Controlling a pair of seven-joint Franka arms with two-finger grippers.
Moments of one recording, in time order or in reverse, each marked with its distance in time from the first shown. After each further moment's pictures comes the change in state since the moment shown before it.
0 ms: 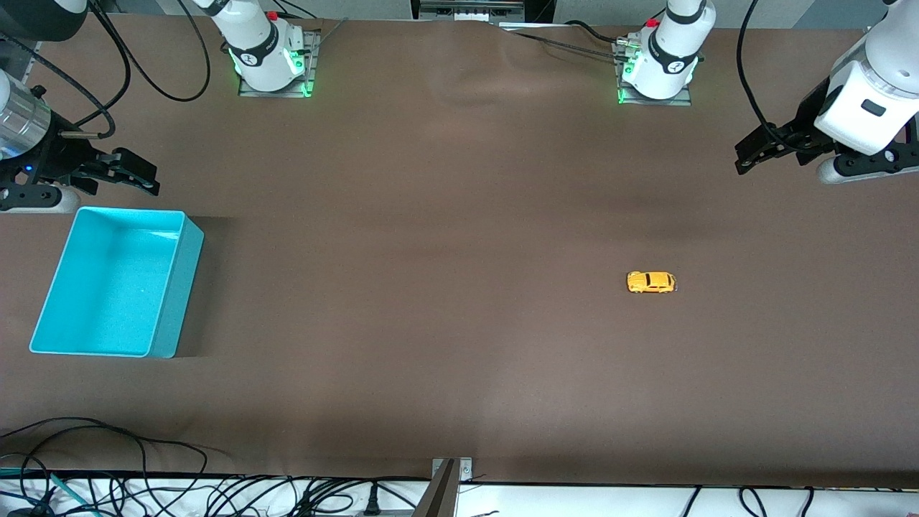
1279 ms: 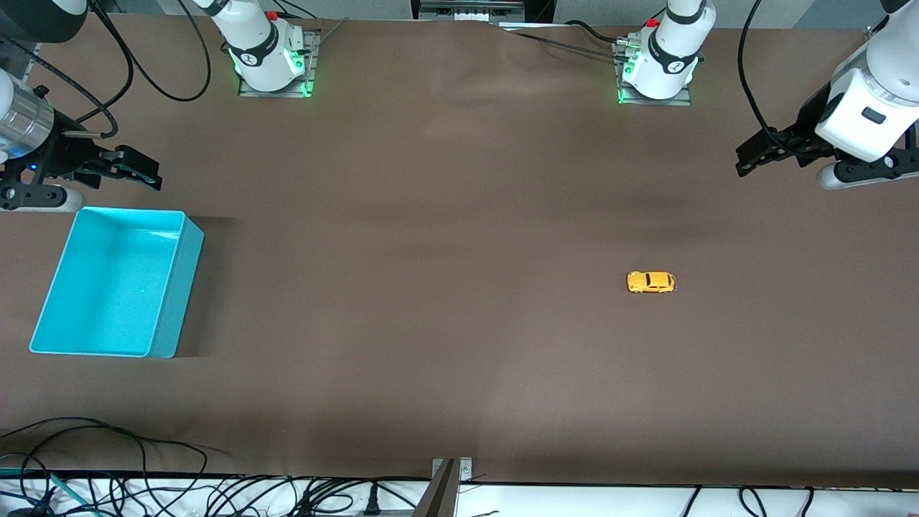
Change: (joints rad) left arm 0.007 0.017 0.001 0.004 0.000 -0.011 0.001; right arm -0.002 0.003 0.001 0.000 0.000 -0.044 0.012
